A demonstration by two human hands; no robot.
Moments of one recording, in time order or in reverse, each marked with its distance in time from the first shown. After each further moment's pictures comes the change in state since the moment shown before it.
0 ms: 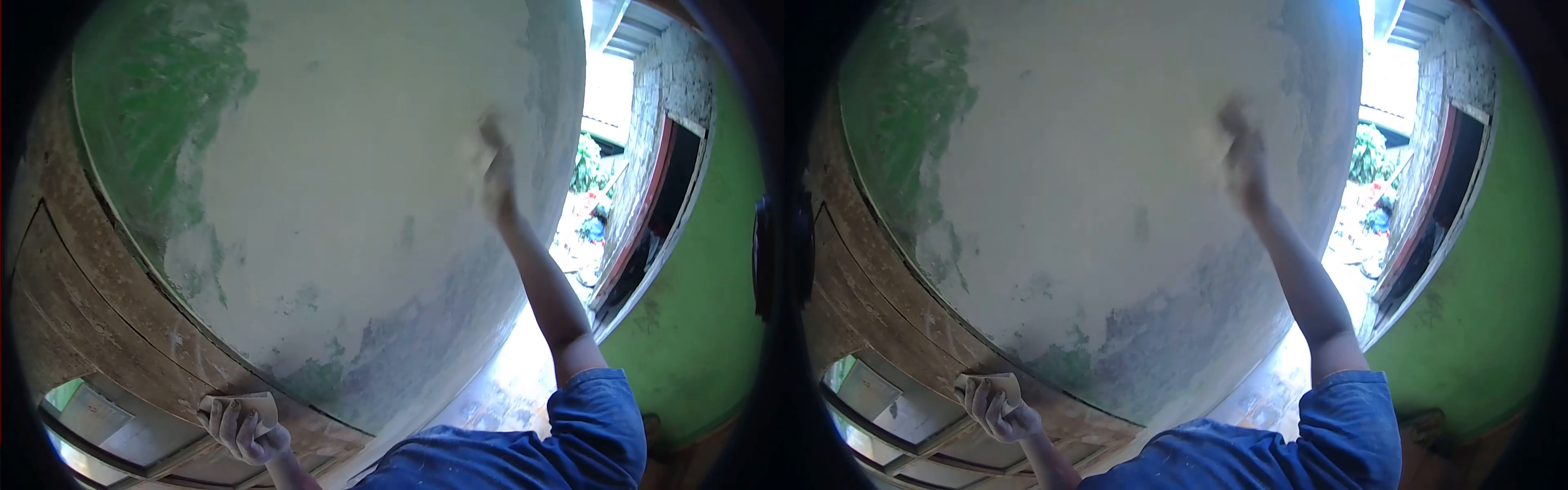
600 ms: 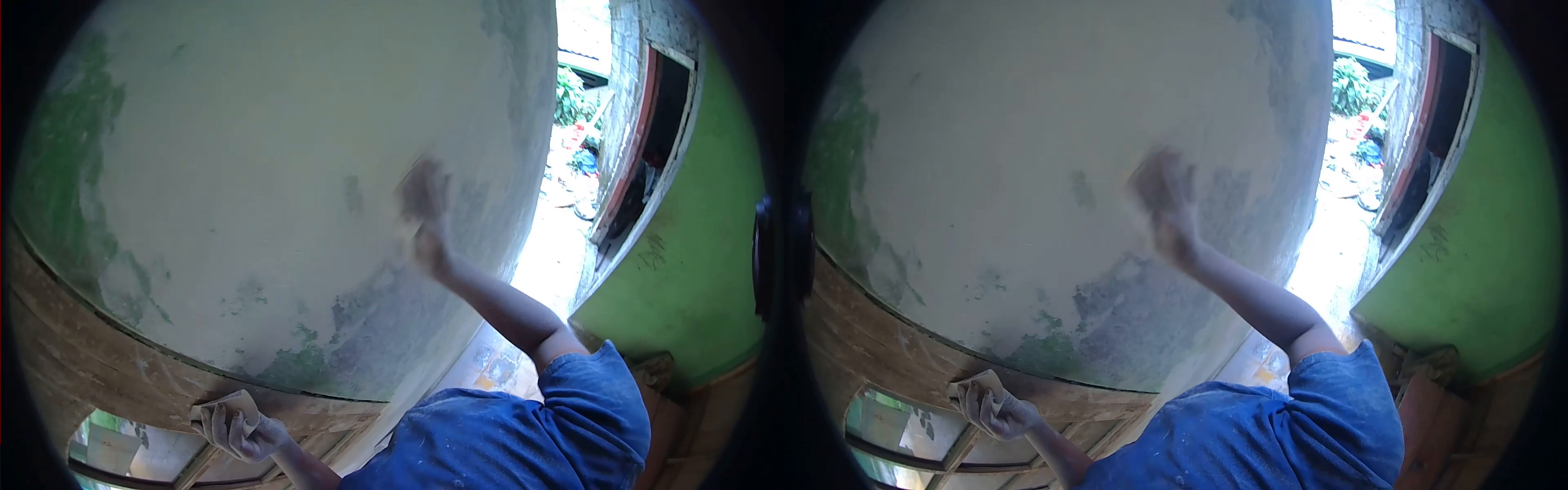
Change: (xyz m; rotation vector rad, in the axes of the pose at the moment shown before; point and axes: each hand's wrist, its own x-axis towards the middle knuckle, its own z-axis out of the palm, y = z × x) left_hand 0.007 0.008 0.007 -0.015 0.068 0.021; right_hand -0.129 0.024 0.064 -0.828 0.417 -0.234
